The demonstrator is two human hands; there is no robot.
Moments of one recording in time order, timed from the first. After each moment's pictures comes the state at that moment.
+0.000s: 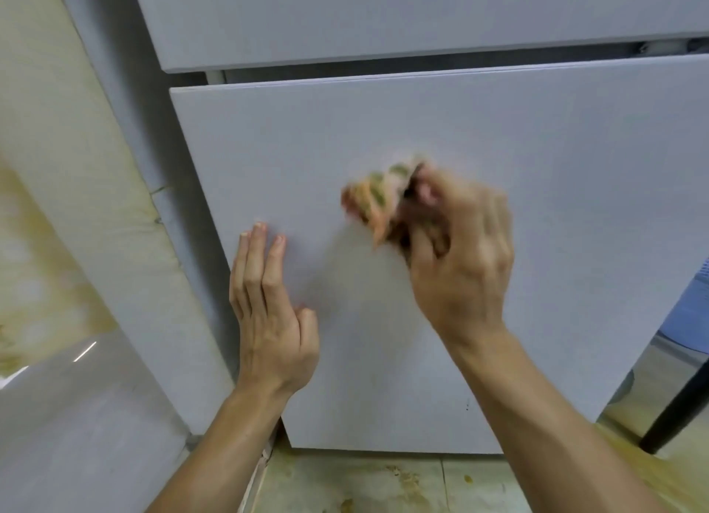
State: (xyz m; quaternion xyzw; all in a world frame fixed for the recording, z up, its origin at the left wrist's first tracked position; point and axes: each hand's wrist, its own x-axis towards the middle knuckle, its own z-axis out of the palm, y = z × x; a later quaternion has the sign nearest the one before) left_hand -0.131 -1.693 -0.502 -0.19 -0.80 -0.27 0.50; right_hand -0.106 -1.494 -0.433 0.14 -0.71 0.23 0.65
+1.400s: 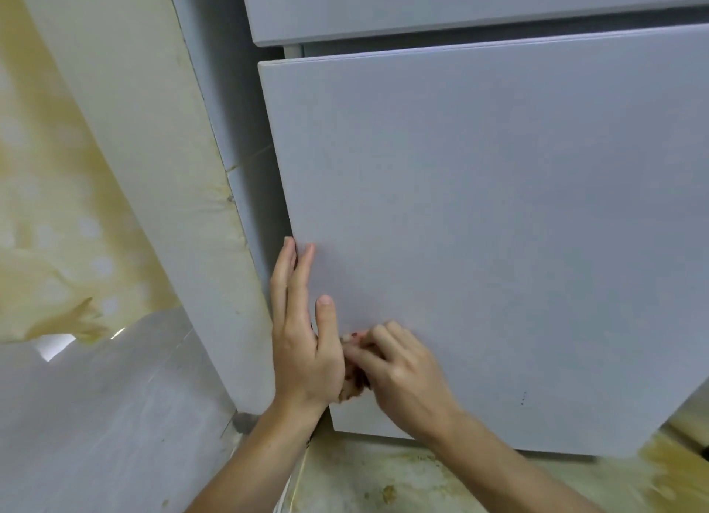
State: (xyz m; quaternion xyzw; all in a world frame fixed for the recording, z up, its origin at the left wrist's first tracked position) left_hand -0.106 -1.731 -0.524 -0.13 -0.77 -0.48 0.39; right_hand -0.112 -1.583 -0.588 0.31 -0.84 0.18 0.40
